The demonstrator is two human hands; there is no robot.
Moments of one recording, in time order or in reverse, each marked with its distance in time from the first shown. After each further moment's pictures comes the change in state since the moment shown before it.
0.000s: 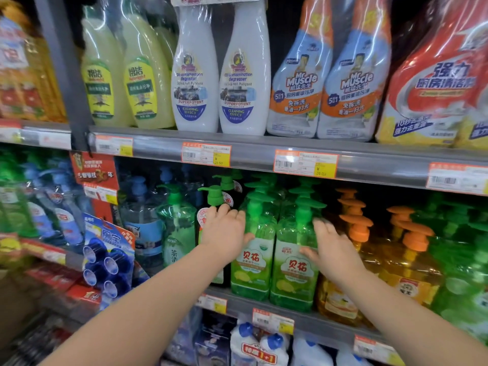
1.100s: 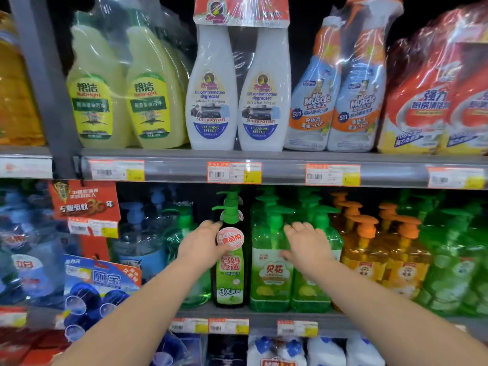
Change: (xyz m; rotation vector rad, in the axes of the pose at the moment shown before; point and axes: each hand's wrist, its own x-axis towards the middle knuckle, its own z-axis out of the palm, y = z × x) left_hand 0.008 -0.112 0.017 -0.504 -0.161 -0.024; right_hand 0.027 -0.103 0.018 -0.311 0.017 0.061
